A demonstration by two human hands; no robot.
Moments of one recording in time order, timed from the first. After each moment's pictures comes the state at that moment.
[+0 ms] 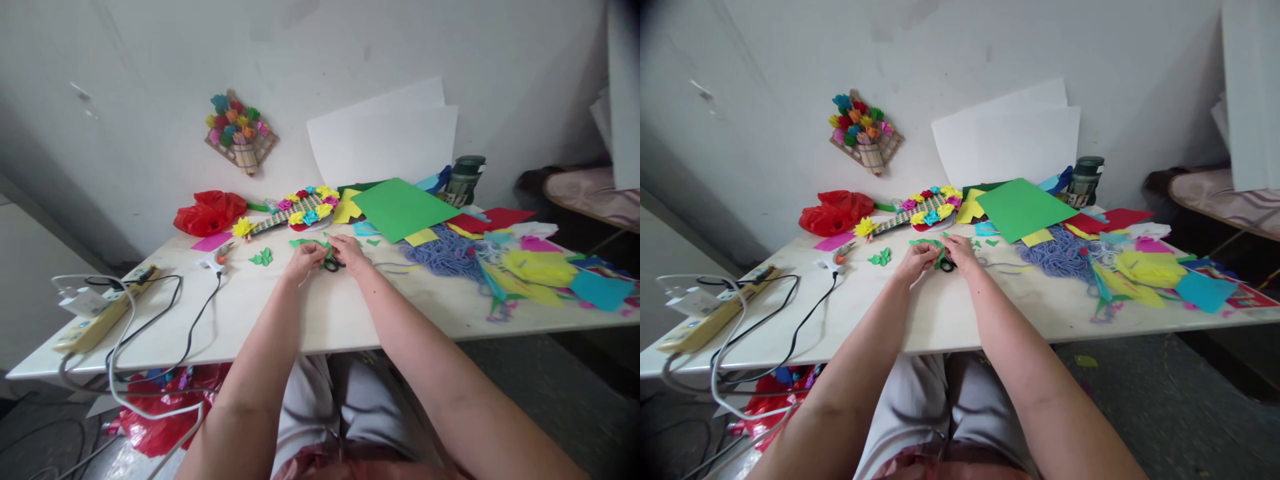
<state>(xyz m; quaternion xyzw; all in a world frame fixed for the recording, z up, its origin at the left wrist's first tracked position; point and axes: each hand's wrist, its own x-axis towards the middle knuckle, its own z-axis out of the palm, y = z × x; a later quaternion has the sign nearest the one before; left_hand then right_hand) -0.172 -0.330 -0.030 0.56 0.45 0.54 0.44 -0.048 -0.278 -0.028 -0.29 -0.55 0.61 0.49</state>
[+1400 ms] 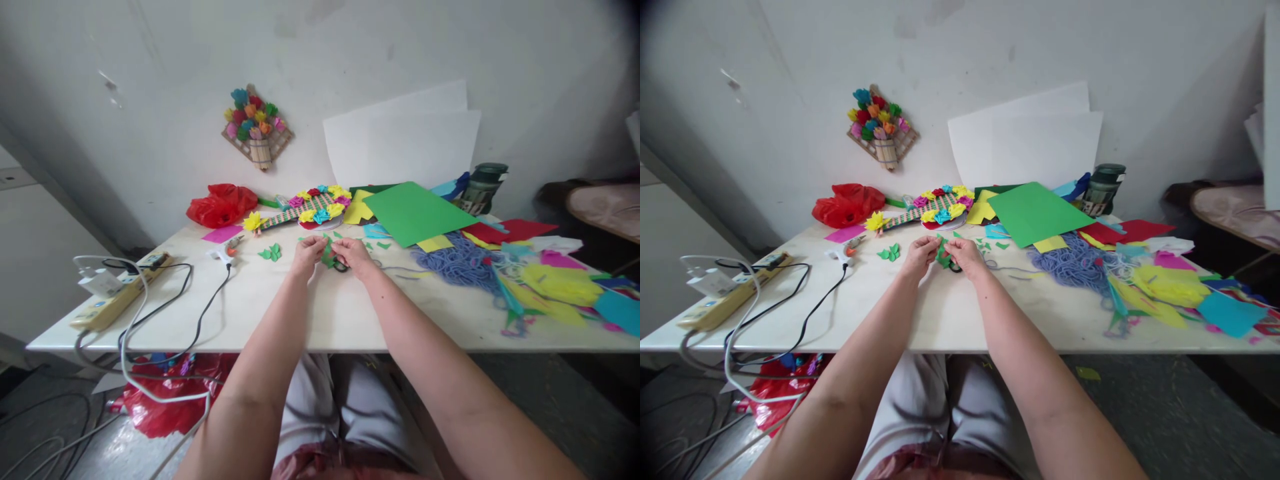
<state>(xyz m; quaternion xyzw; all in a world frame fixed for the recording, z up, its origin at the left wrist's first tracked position) -0.172 -0.328 -0.028 0.42 0.44 0.68 0.42 -0.053 -0.280 -0.035 -0.27 -0.61 0.60 0.44</state>
